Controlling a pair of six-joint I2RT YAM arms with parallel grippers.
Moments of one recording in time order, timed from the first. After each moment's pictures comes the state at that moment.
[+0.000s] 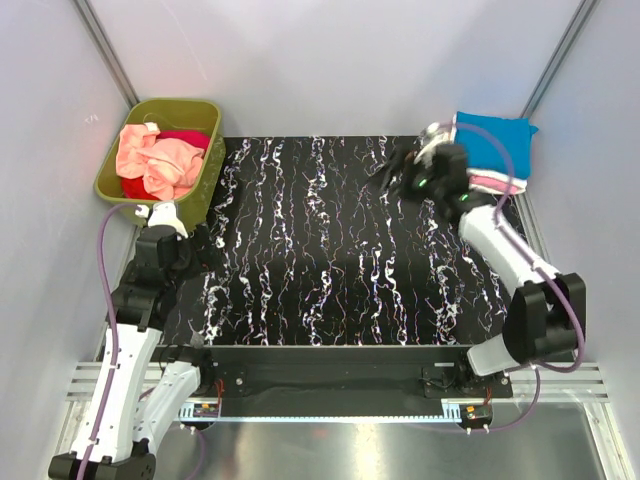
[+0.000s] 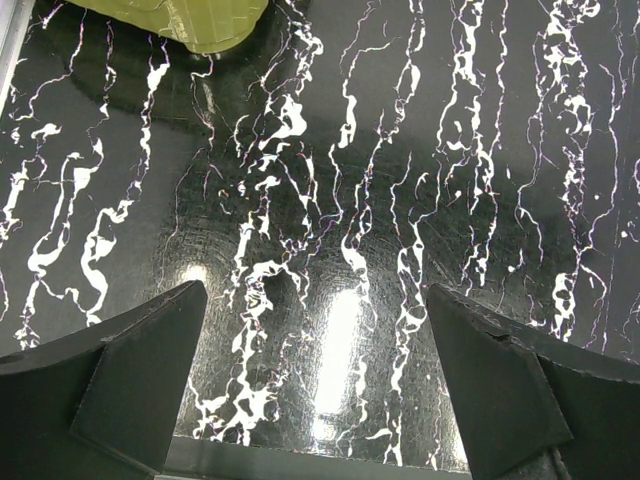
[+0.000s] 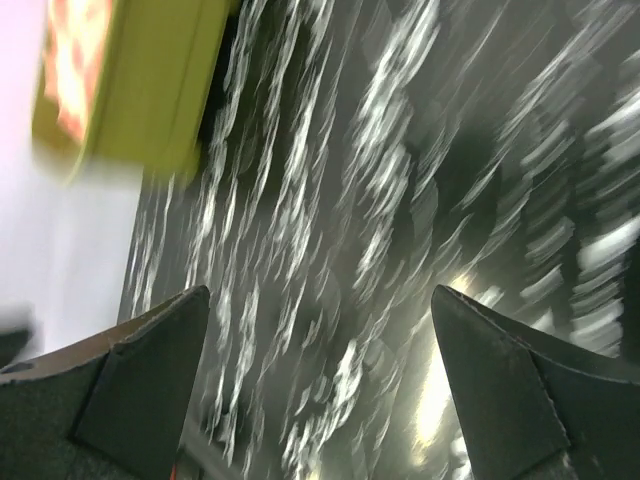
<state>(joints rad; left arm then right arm) -0.12 0.68 0.87 -0.81 -0.16 -0.31 0.20 1.50 1.23 -0.16 -0.36 0.58</state>
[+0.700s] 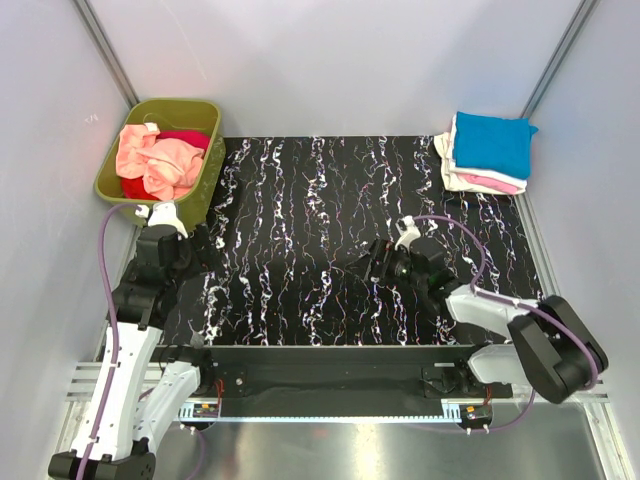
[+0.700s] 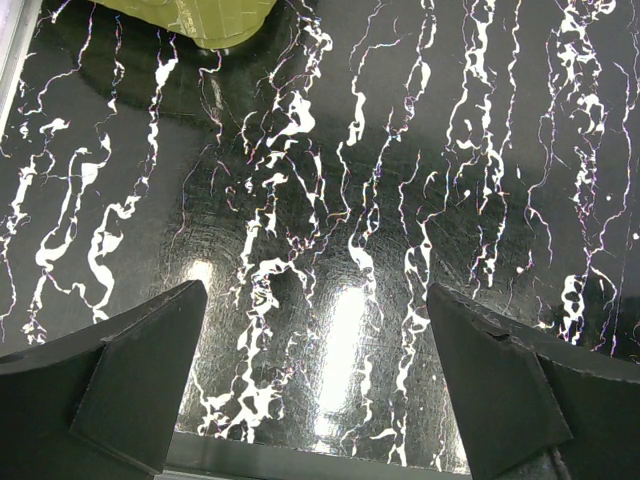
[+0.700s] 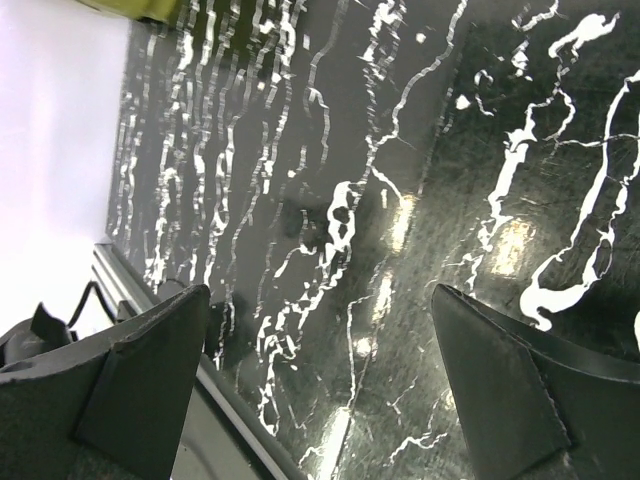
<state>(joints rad) -0.12 0.68 0.87 -0.81 -0.17 -0.31 0.52 1.27 0.39 0.47 -0.32 0.78</state>
